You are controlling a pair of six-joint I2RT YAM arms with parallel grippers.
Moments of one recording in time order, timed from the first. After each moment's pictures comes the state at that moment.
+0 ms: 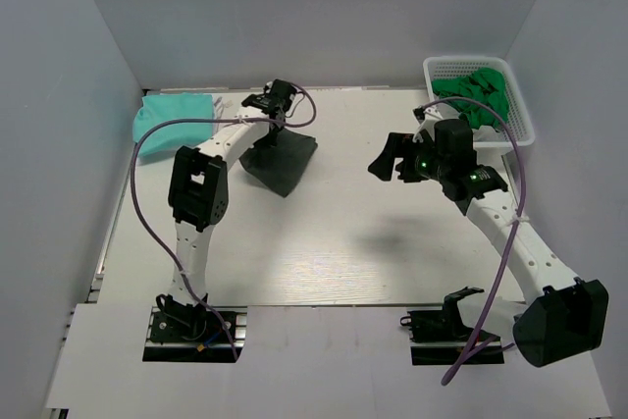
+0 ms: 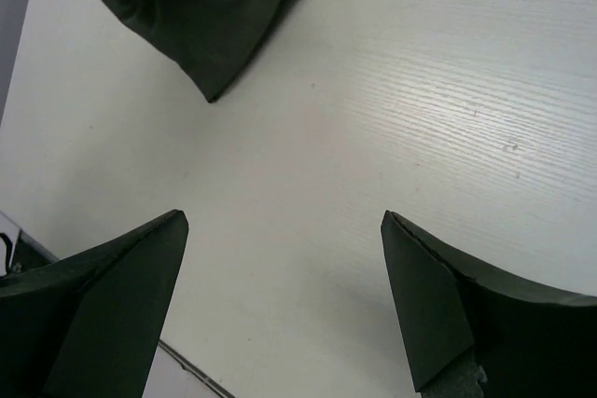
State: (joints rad) left arm -0.44 2.19 1.91 -0.87 -0.53 -0.17; right arm 0.33 1.15 0.99 -0.41 -0.35 0.34
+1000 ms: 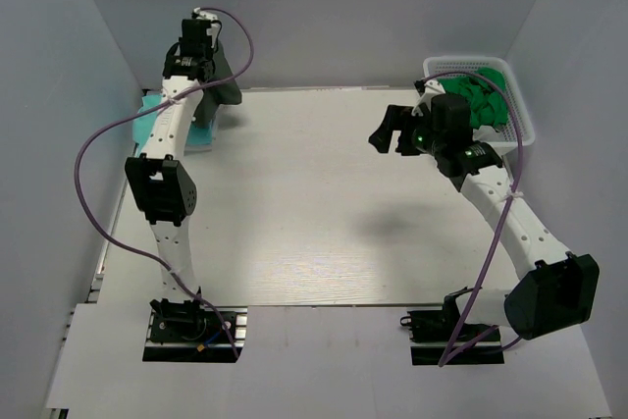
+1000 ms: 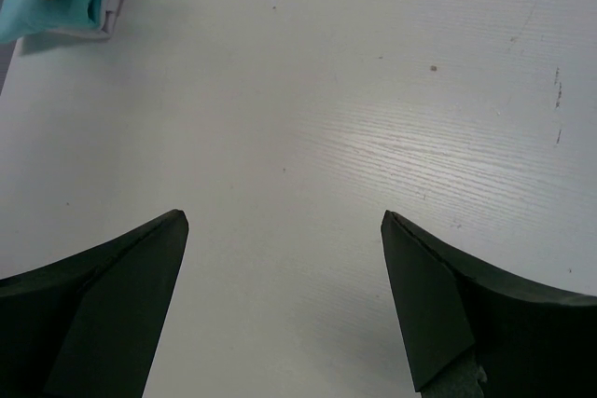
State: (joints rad) left arm -0.11 2.14 2.27 -0.68 -0.48 0.24; right arm 0.33 1.29 1.18 -0.38 -0.22 0.31
